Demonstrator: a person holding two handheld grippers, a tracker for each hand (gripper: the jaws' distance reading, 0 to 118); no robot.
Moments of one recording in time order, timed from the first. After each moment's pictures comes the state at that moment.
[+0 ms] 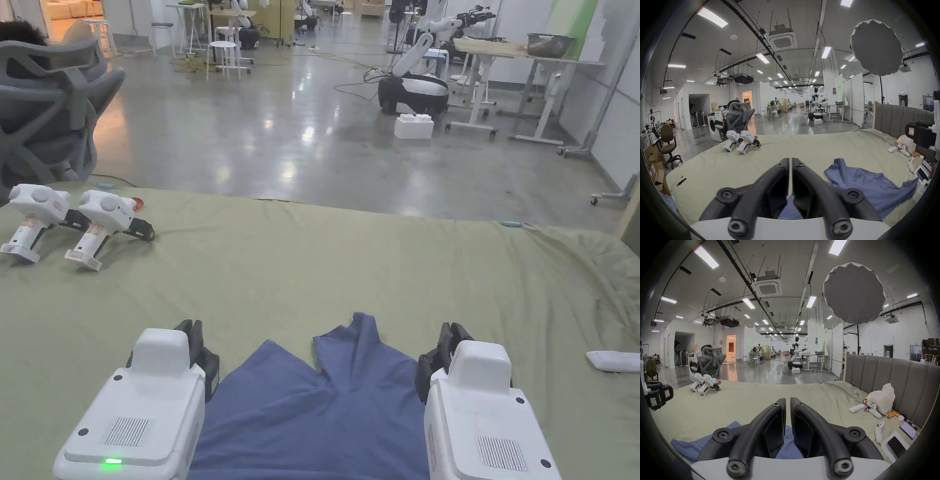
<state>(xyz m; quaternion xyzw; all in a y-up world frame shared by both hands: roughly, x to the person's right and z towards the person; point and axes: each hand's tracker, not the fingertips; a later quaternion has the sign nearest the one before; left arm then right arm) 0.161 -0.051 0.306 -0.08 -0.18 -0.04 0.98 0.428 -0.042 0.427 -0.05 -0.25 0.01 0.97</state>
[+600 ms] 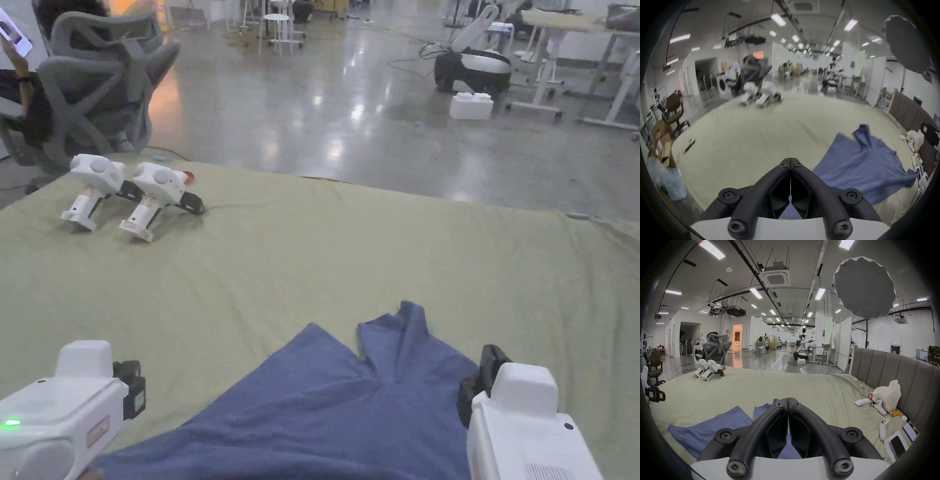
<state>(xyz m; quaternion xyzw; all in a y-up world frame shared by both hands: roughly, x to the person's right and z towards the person) 0.033 -0.089 0.267 -0.31 -0.11 -0.02 0.95 0.429 -0.073 0.413 -0.11 -0.21 0.02 0.97</state>
